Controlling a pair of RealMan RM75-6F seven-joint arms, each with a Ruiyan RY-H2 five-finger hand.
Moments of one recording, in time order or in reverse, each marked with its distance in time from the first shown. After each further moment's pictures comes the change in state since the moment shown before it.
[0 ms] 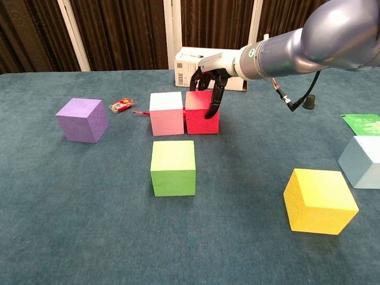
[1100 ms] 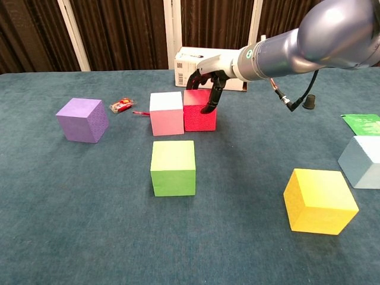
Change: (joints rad) left arm 0.001 0.003 -0.002 -0.003 -0.005 -0.003 -0.002; right arm 0.026 0.000 -0.034 0.005 0.032 -0.017 -0.006
